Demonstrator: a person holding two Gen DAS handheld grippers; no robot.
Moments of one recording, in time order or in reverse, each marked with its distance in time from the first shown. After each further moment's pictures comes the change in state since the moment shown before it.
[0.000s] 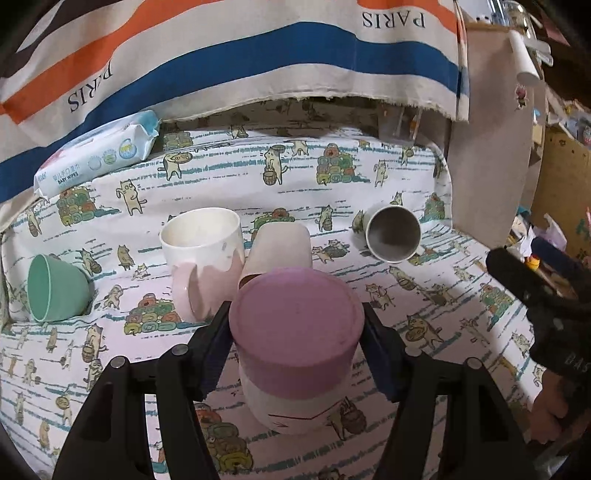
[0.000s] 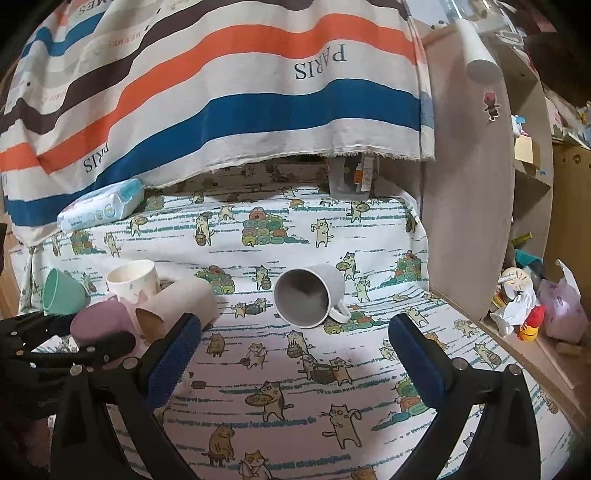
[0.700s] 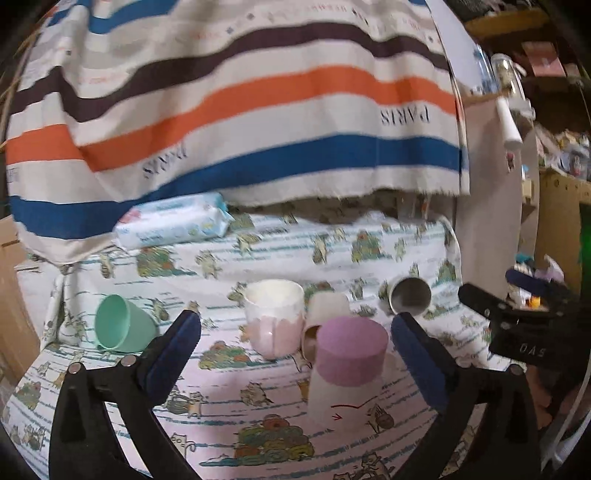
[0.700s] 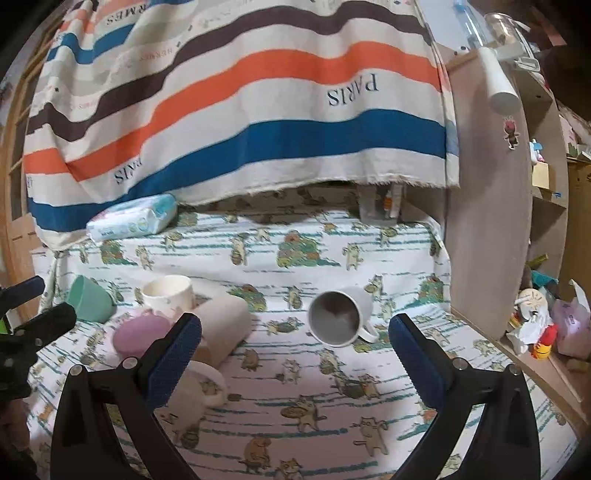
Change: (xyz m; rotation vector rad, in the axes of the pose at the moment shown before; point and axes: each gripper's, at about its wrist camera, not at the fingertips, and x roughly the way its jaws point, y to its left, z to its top) left arm -0.101 0.032 -0.014 -0.012 -0.320 0.118; right arm -0.024 0.027 0.008 -0.025 -0.094 0.109
